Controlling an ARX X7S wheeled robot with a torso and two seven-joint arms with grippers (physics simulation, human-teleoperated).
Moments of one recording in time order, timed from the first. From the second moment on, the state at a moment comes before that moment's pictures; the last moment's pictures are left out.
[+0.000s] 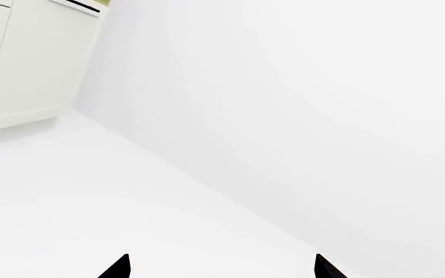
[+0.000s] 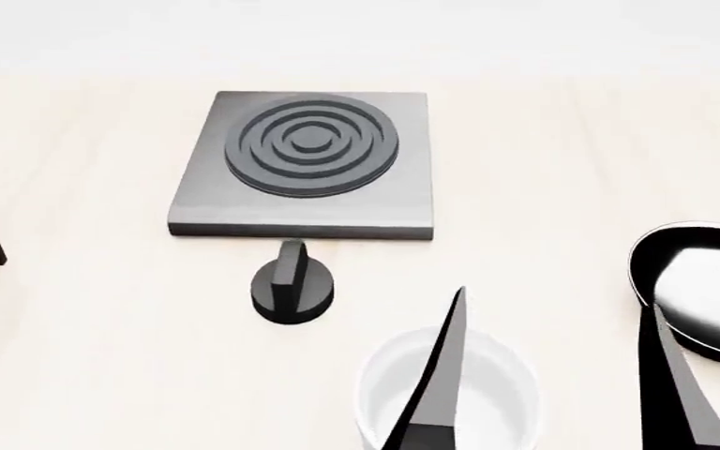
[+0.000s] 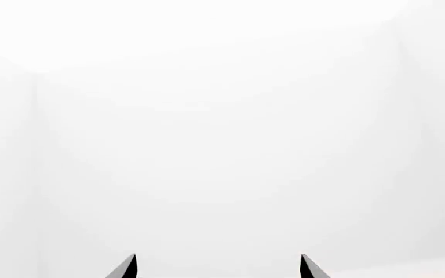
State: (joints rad) left arm 0.48 -0.11 -0.36 0.29 -0.32 0.63 -1.37; right arm 0.11 0.62 -0.46 -0.99 0.42 0.20 0.85
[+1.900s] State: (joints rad) left arm 0.47 -0.13 -0.34 0.28 -0.33 0.64 -1.38; right arm 0.19 0.79 -0.58 -1.01 0.53 0.06 1.10
